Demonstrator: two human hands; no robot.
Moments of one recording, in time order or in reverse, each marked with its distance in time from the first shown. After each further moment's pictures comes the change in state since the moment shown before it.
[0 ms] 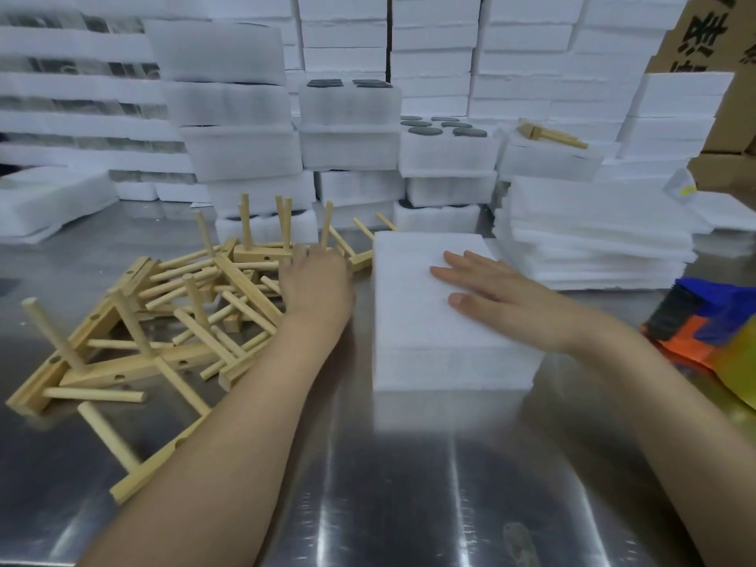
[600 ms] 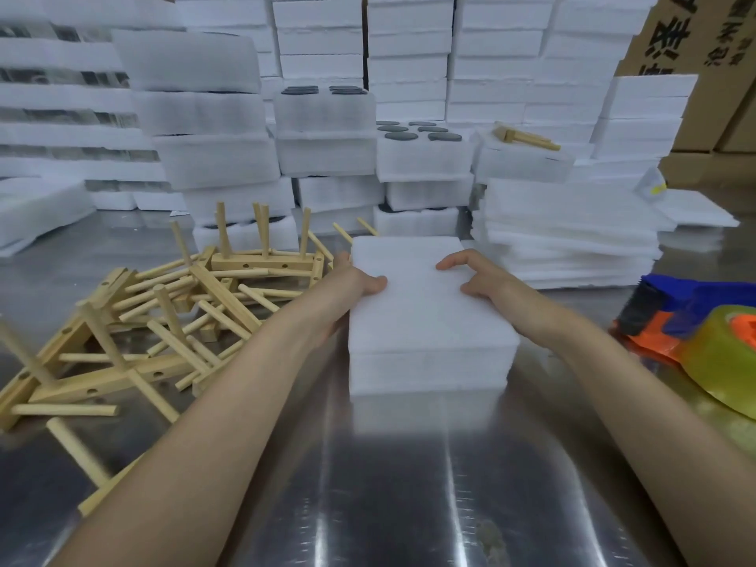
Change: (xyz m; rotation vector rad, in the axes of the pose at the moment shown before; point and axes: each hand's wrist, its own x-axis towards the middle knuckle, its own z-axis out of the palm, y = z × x) left_hand -0.012 0.036 -0.026 -1.519 -0.542 -0.276; right_hand 0.005 0.020 -0.001 0.706 0.139 0.209
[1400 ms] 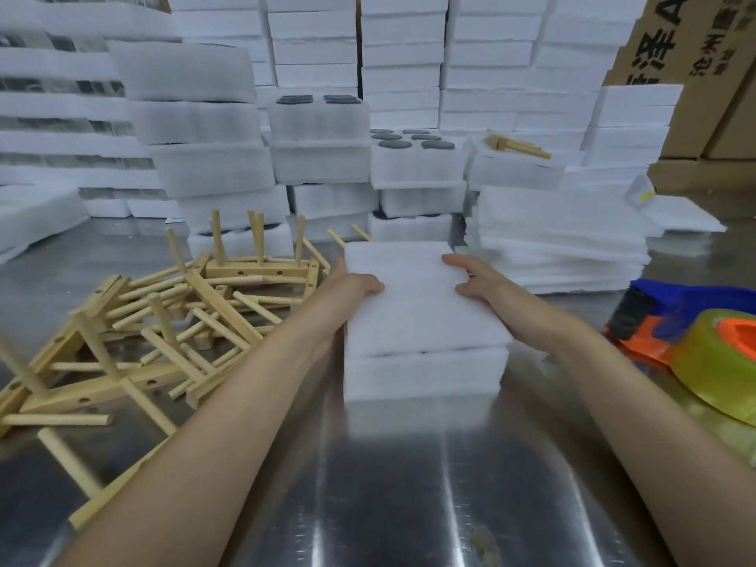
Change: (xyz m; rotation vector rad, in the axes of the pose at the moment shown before) left_hand -0.008 -0.002 0.002 0.054 -0.046 0.111; right_hand 0.010 0.015 -0.009 0.056 0.026 0.034
